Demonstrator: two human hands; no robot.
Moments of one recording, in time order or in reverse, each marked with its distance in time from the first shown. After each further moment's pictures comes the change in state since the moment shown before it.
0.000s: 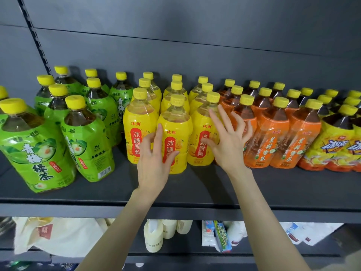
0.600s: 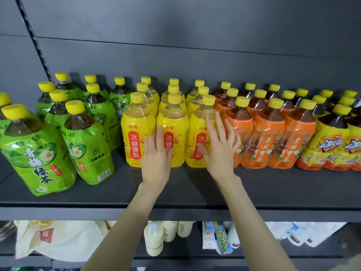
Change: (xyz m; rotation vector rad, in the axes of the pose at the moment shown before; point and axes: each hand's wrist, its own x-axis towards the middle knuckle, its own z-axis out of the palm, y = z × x) left_hand 0.012 0.007 0.016 0.163 0.032 -0.003; right_hand -0.017 -0.017 0.007 0.068 0.007 0.114
